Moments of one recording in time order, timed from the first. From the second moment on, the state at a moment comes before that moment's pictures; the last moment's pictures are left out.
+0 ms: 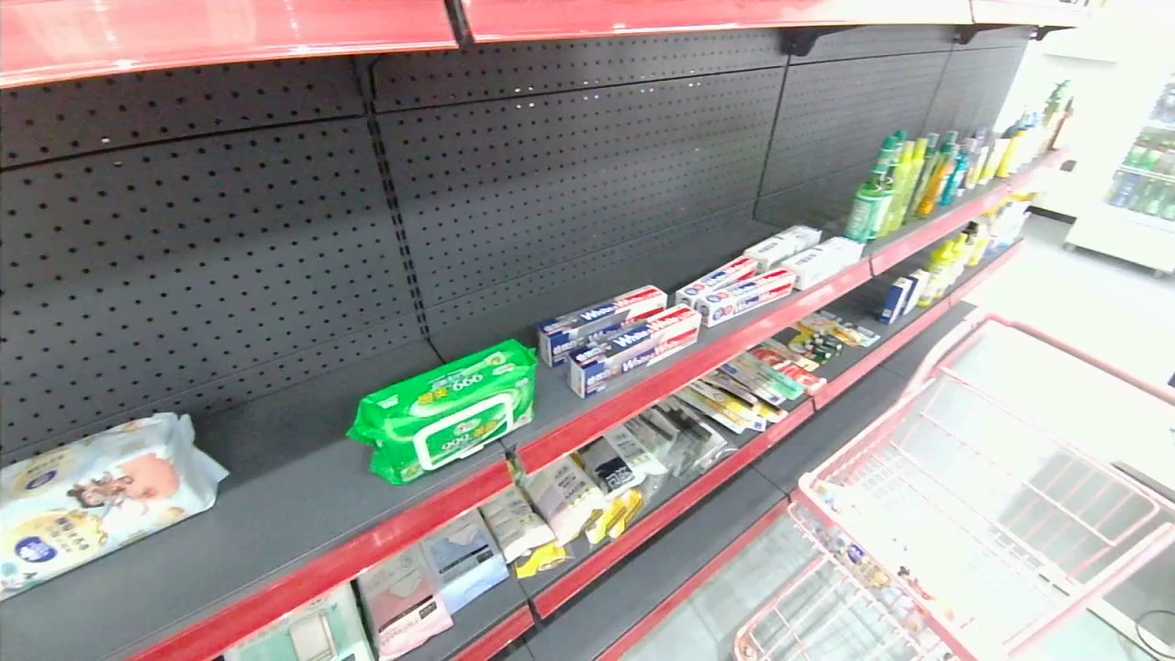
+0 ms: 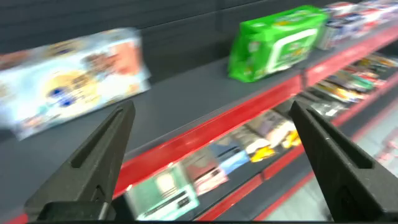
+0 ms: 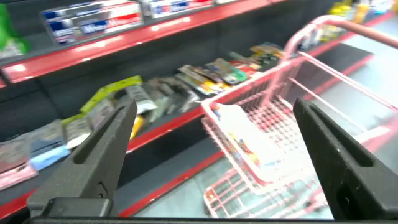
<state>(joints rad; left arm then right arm) 0.00 0.00 0.00 0.00 0.01 0.01 0.00 0.00 0.00 0.00 -0.01 0.00</state>
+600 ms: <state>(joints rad) 0.00 0.00 0.00 0.00 0.02 0.01 0.00 0.00 0.00 0.00 -0.01 0.00</state>
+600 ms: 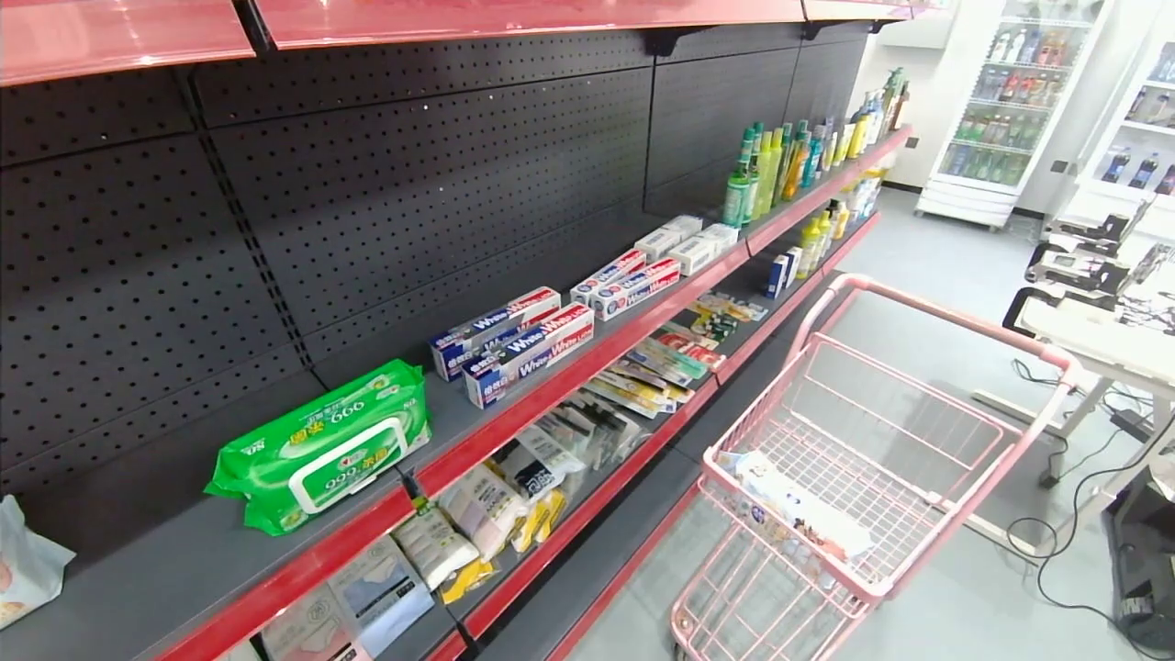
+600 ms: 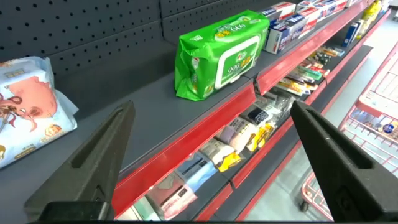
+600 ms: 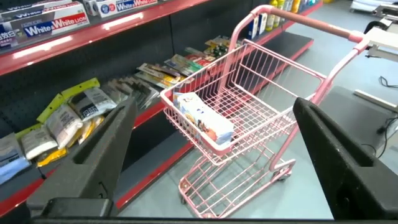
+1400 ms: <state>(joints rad) 0.00 0.00 0.00 0.00 0.01 0.01 0.00 0.00 0.00 0.00 0.00 0.01</state>
